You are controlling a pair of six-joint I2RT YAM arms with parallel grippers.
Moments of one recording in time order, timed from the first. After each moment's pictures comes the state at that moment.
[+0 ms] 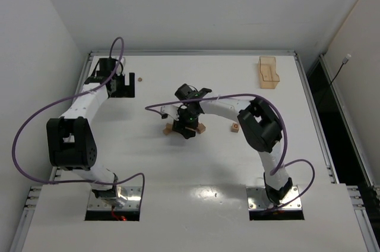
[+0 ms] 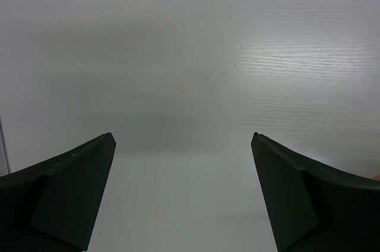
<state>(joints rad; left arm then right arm) 0.03 1.59 1.22 -0.49 -0.06 0.01 0.76 2.10 1.50 -0.65 -0.34 -0.66</state>
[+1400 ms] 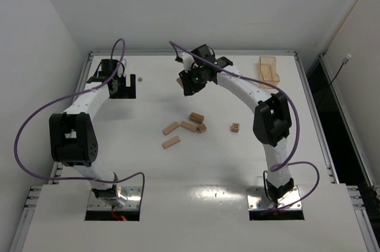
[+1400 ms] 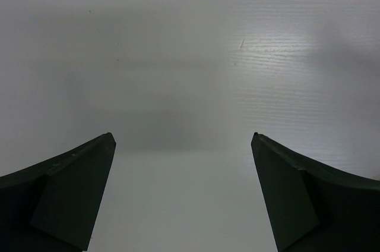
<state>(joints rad) 0.03 1.64 1.22 -0.48 -0.06 -0.01 0.57 2.11 1.87 -0.68 -0.29 -0.10</state>
